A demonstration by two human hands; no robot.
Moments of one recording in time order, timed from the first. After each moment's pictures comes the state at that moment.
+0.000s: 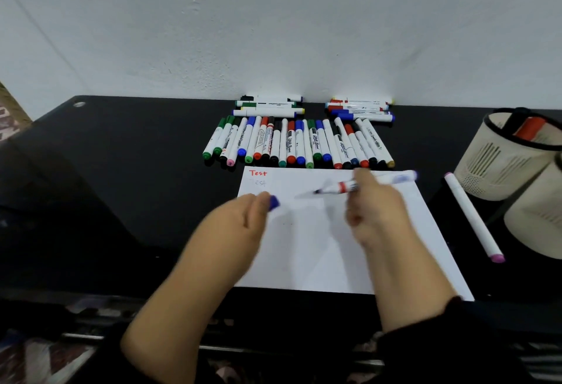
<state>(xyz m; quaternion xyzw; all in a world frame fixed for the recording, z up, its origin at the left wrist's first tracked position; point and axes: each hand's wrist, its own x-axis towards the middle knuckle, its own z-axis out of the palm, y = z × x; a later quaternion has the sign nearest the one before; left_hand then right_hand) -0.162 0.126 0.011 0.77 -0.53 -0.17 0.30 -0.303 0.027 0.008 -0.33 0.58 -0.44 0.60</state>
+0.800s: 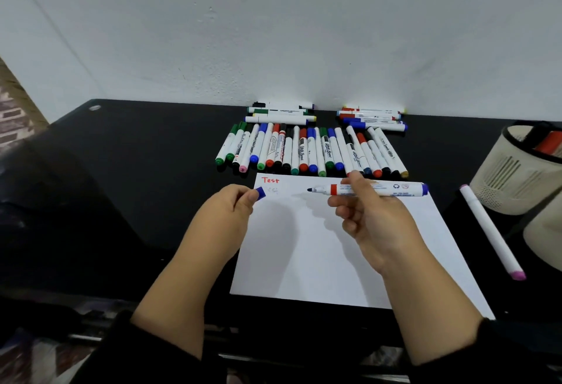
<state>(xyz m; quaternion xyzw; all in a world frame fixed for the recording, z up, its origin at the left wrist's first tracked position) -0.121 0.098 -0.005 0.80 -0.46 -0.21 0.33 -0.302 0.036 0.004 -0.39 0.46 -0.44 0.67</state>
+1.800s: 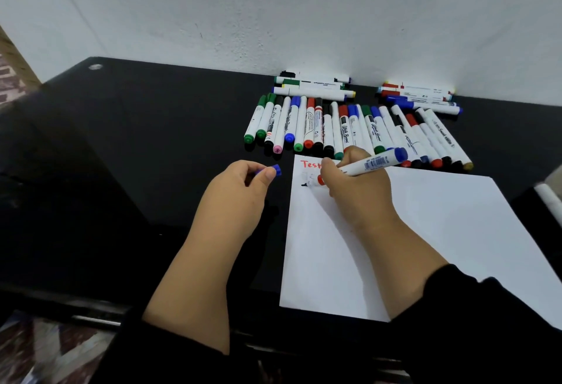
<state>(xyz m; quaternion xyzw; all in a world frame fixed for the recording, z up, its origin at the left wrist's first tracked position) -0.071 0.085 -0.024 0.80 -0.40 -0.26 0.37 -0.203 0.005 -0.034 -0.64 0.53 -0.40 0.38</state>
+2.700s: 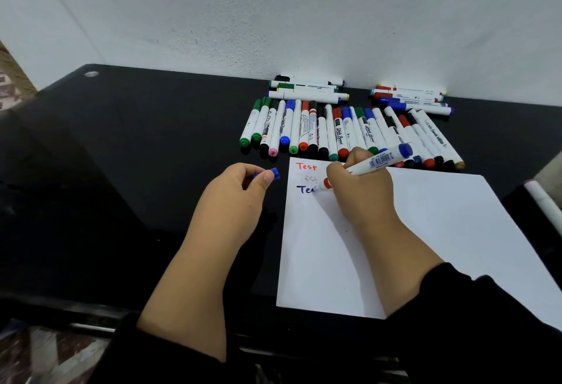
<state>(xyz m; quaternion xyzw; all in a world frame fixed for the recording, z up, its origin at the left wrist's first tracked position) -0.075 0.089 -0.020 0.80 -0.41 -0.26 0.36 -0.209 0.006 -0.033 -0.61 0.54 -0.42 0.40</state>
